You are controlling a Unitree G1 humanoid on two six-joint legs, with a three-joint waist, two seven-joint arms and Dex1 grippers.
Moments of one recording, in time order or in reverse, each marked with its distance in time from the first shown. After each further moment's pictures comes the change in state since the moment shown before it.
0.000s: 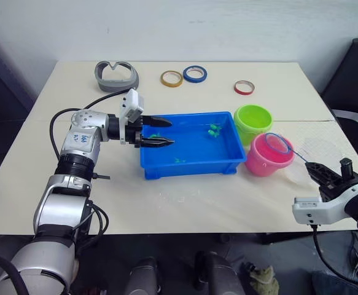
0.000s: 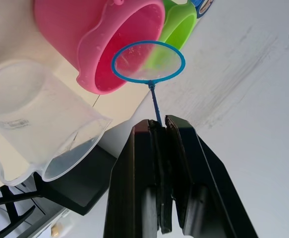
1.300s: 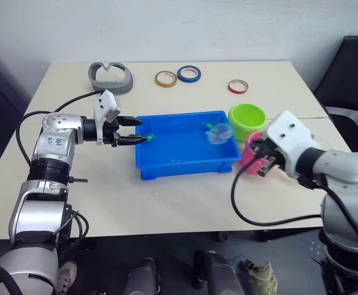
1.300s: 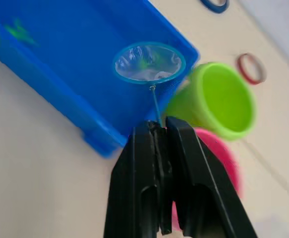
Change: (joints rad) left arm 0.072 0.156 0.018 -0.037 0.085 0.057 0.163; right arm -0.924 0.385 0.489 -0.141 0.617 1.620 0.480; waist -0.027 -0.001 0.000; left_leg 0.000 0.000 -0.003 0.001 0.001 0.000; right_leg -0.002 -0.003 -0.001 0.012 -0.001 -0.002
